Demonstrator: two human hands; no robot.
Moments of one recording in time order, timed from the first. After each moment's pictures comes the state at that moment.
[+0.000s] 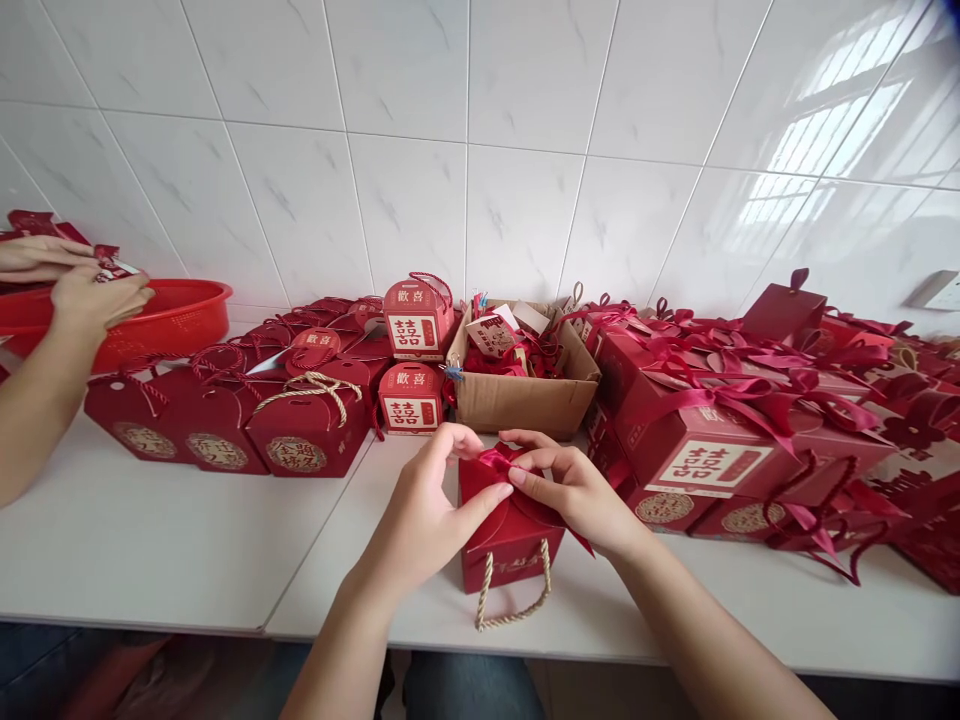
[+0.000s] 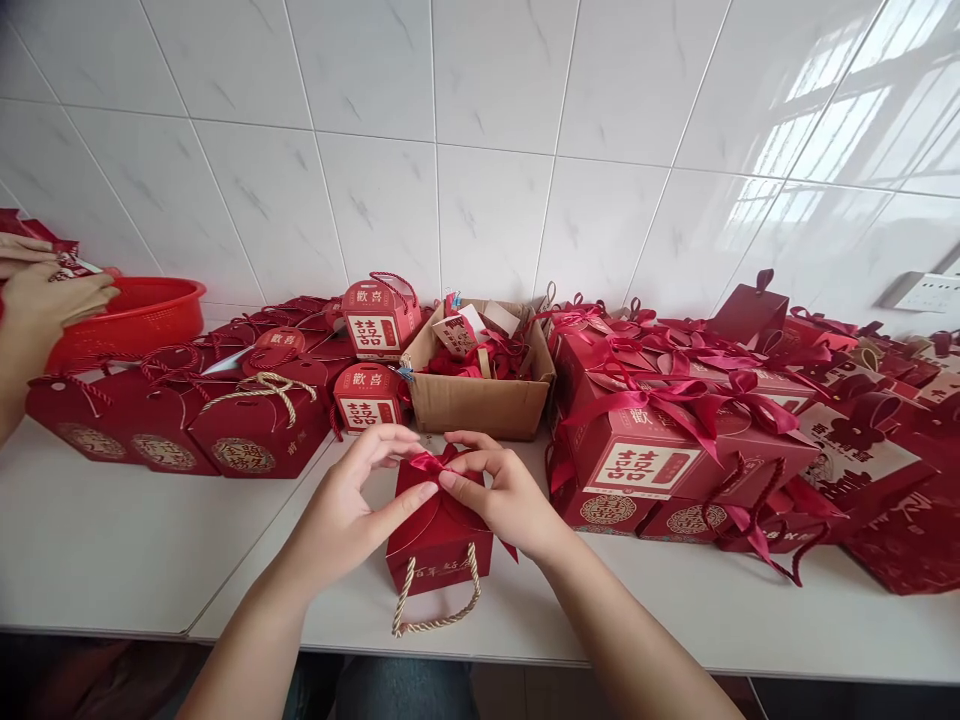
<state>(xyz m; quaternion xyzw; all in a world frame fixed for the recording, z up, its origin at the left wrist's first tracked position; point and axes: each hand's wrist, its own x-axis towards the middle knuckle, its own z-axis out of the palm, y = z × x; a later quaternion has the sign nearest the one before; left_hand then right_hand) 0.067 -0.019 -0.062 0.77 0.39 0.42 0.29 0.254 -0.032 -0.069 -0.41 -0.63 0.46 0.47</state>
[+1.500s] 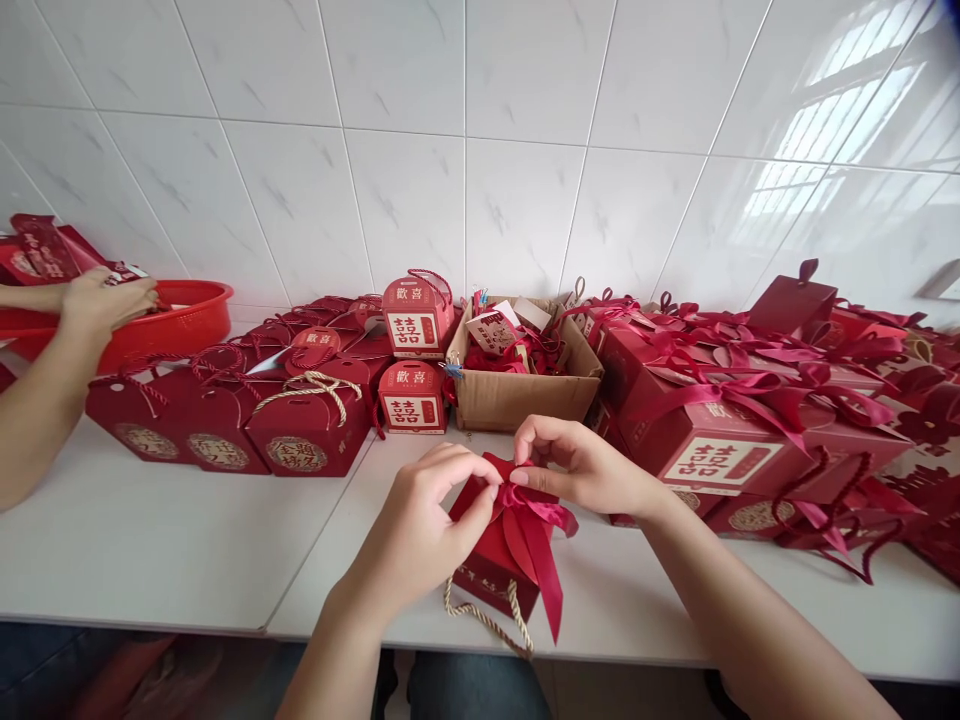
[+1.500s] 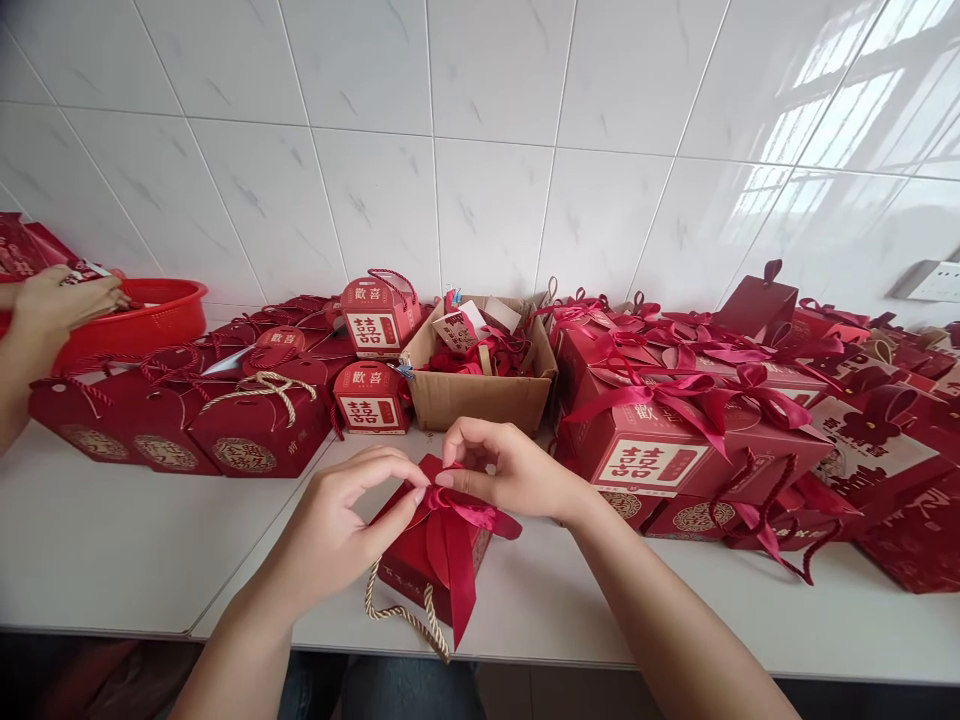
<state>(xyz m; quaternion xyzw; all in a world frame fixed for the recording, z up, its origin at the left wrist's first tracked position) 0.065 -0.027 -0.051 0.83 0.35 0.38 0.22 0.271 -0.018 -0.043 -0.31 -0.77 0.40 0.38</state>
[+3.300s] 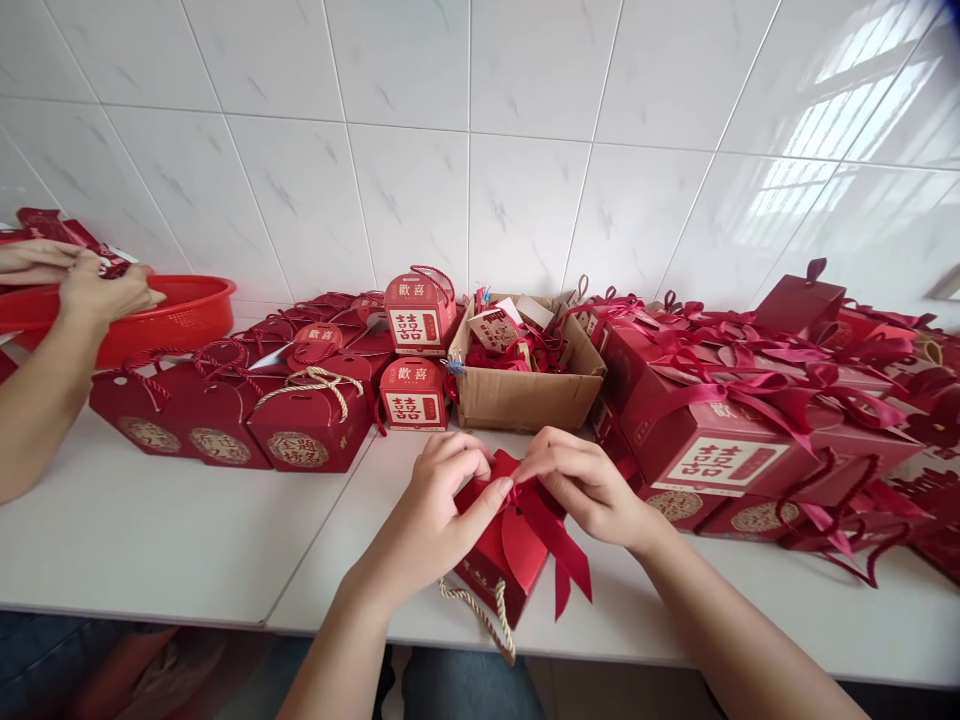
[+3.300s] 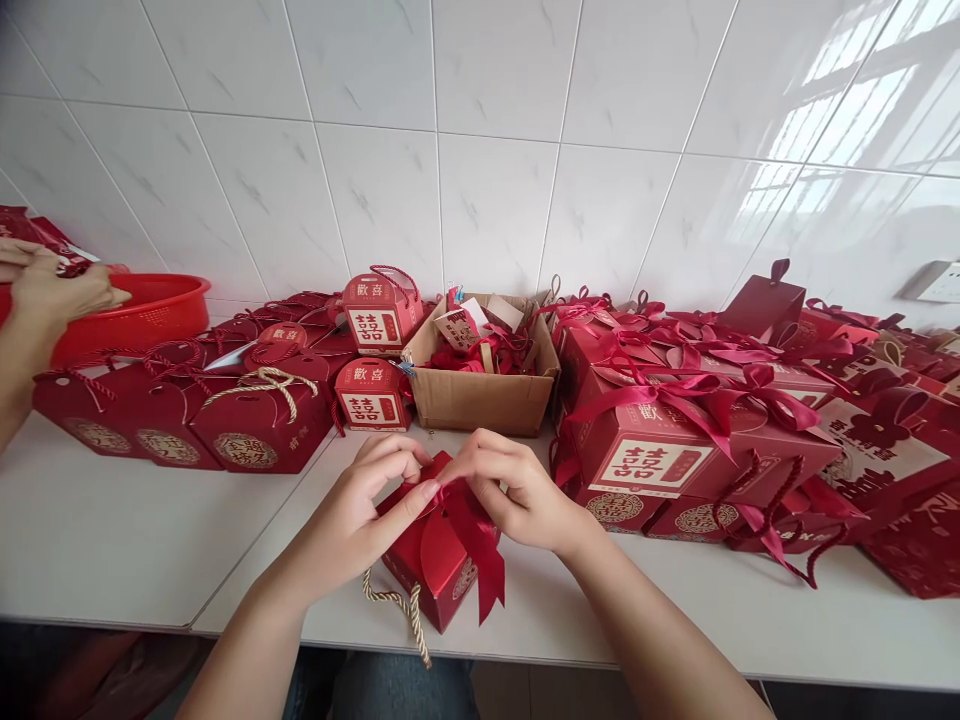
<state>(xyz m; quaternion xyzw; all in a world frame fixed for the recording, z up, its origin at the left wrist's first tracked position) 0.068 -0.019 -0.062 0.83 0.36 0.35 0.24 0.275 -0.028 -0.072 -0.25 -0.82 0.23 0.46</state>
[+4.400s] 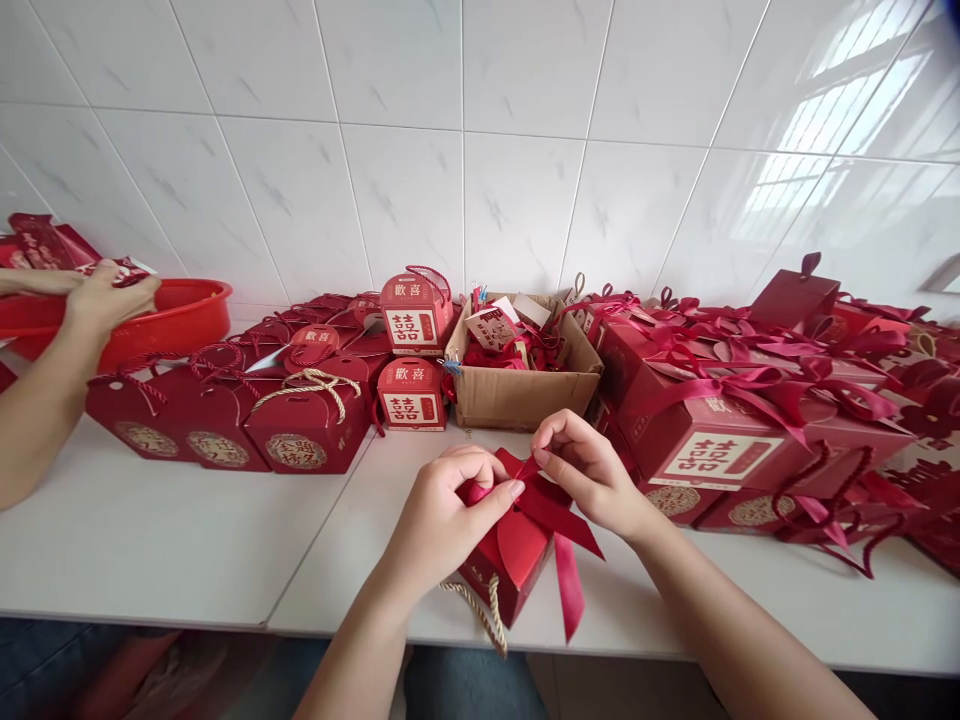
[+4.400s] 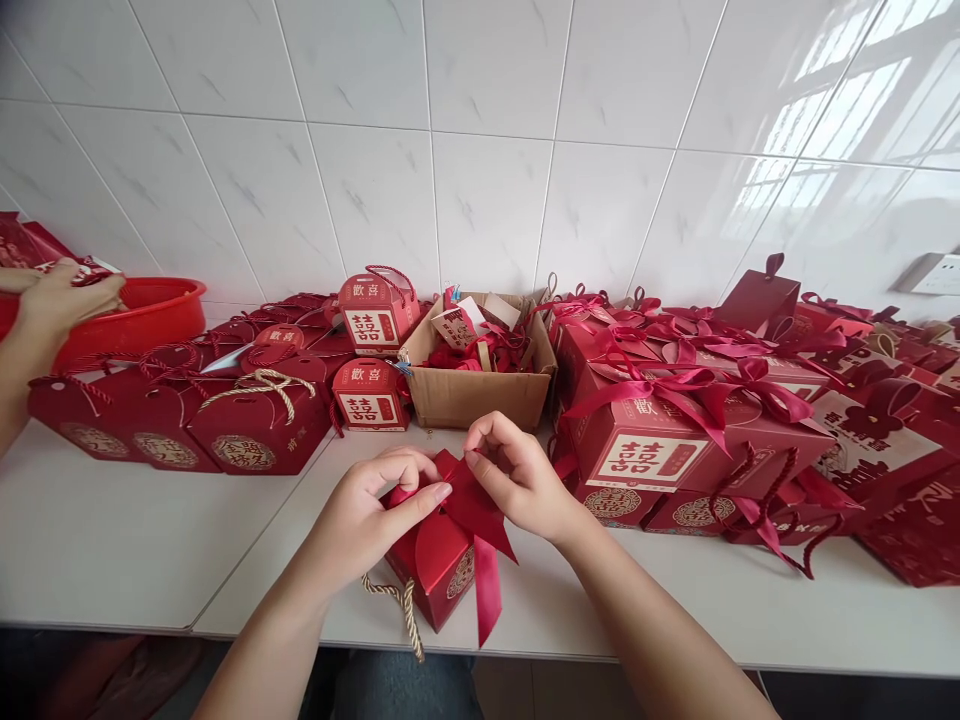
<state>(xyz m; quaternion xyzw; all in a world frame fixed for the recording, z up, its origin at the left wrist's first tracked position) 0.081 -0.023 -0.068 0.75 0.39 0.39 0.36 0.274 -0.025 -0.079 -0.33 -0.71 0.34 0.52</state>
